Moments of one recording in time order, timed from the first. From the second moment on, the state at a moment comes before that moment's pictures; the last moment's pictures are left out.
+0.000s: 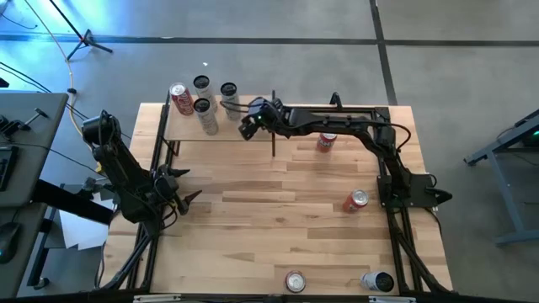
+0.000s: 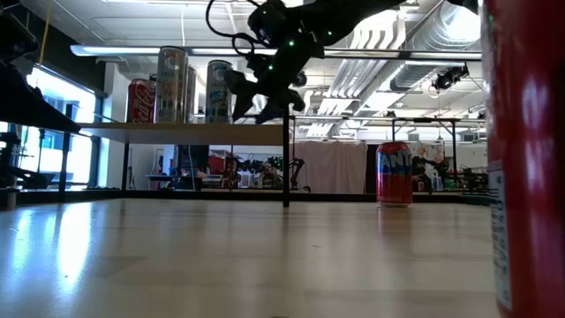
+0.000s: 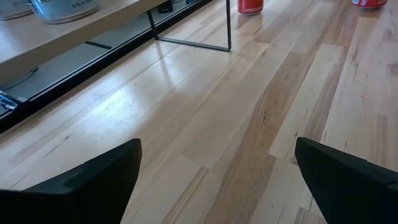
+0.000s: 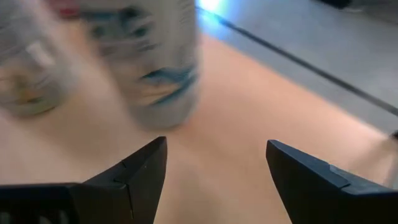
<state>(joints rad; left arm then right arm) -1.18 1.18 0.39 -1.28 -1.12 -1.99 -0.28 2.12 1.82 -0.33 0.40 0.31</state>
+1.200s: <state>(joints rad) -1.18 1.18 0.39 -1.28 -1.12 -1.99 -0.27 2.15 1.82 -0.14 0.32 0.24</state>
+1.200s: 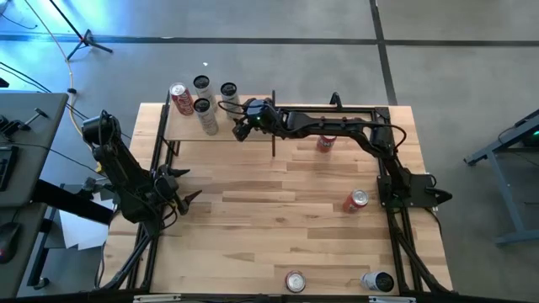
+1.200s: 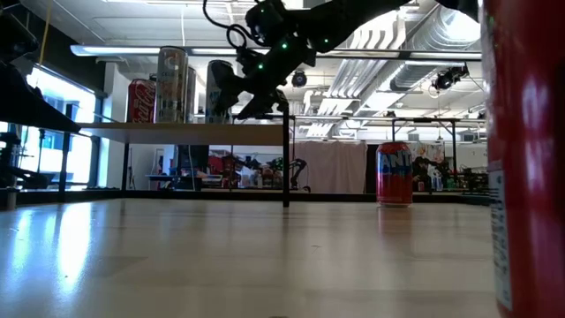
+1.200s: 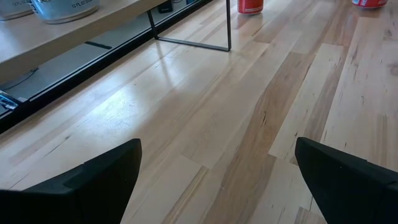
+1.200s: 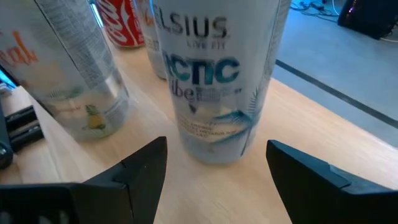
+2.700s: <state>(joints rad) -1.18 1.18 0.39 -1.28 -1.12 -1.99 -0.34 2.16 1.82 -0.04 0.28 0.23</state>
